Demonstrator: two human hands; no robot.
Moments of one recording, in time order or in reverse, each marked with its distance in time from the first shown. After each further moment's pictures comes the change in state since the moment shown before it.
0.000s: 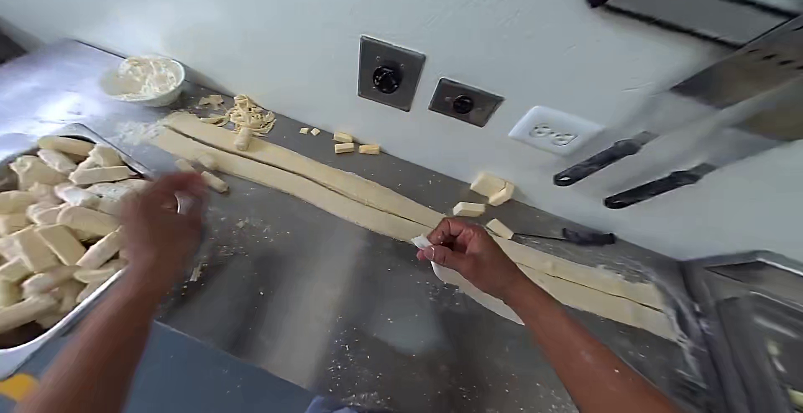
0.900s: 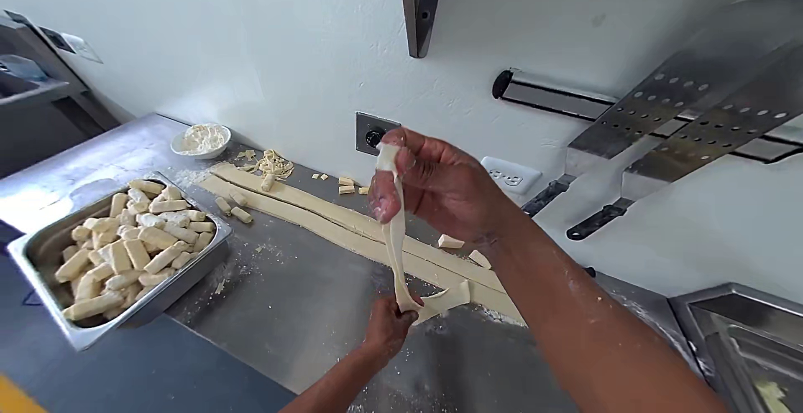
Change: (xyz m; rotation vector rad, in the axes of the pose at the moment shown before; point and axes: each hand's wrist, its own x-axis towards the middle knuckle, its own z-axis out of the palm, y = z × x) left_hand -0.144 0.194 0.187 -0.804 -0.618 -0.291; right_hand 0.010 -0.179 -0.017 0.562 -0.506 -0.511
